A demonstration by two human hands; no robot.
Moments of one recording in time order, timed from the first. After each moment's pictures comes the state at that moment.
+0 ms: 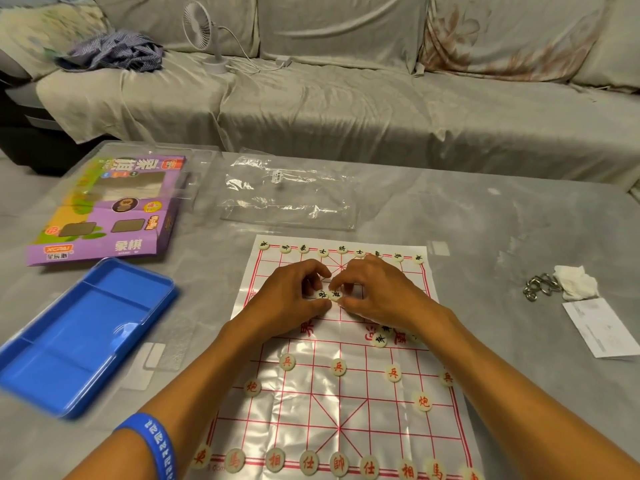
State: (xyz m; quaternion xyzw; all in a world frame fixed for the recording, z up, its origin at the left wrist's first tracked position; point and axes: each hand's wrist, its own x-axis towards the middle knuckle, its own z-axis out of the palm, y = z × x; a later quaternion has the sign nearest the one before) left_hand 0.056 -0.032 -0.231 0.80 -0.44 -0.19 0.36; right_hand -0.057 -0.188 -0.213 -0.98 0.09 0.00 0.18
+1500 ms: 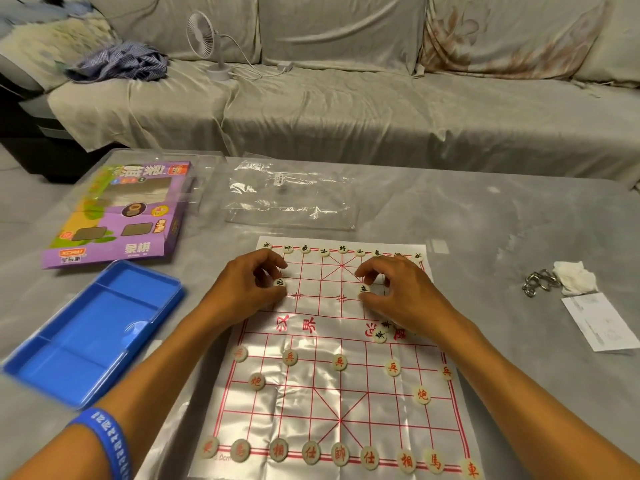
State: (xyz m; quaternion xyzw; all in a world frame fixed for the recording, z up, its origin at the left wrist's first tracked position) left_hand 0.088 0.012 -0.222 0.83 -0.36 -0.17 0.40; right_hand -0.086 -0.194 -0.207 -0.95 0.18 -0.06 0.27
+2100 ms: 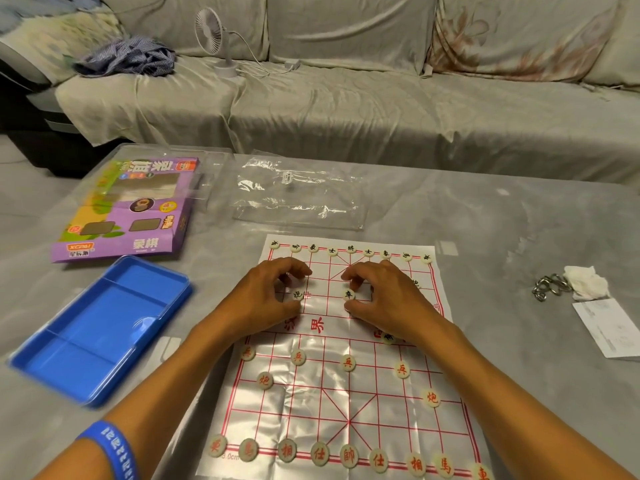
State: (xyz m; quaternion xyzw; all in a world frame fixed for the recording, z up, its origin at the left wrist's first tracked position) left_hand 0.076 0.014 -0.225 0.81 -0.42 -0.19 0.36; right_hand -0.067 -0.172 -0.217 -0.96 0.16 -0.04 0.24
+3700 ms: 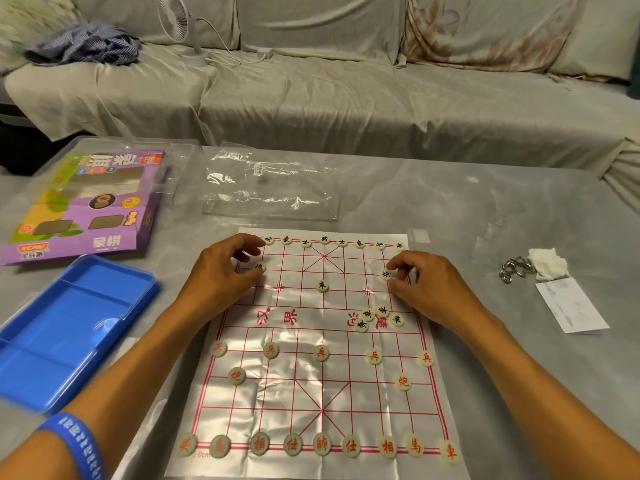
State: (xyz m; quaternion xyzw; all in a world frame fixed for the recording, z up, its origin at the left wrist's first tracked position) left_hand 0.090 0.007 -0.218 0.85 -0.34 -0.10 0.39; right_hand -0.125 -0.231 -0.206 -0.92 0.30 -0.07 0.25
